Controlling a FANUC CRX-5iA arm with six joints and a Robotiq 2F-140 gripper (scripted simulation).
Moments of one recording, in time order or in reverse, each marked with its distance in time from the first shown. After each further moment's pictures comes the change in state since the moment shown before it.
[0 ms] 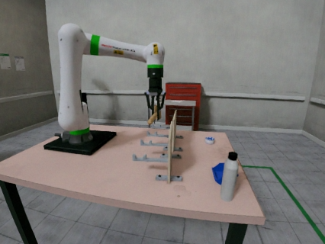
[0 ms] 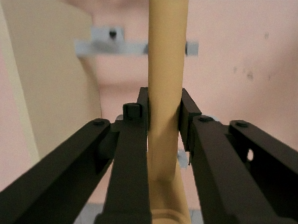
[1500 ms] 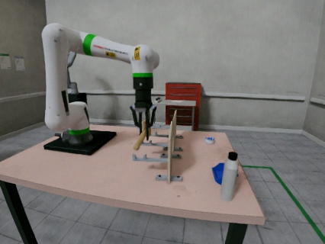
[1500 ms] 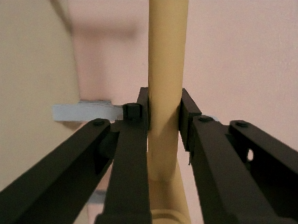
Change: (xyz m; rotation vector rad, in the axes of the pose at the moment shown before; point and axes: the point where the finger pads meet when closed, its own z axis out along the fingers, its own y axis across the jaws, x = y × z) arm 0.208 0.021 0.048 -0.003 -0.005 -0.049
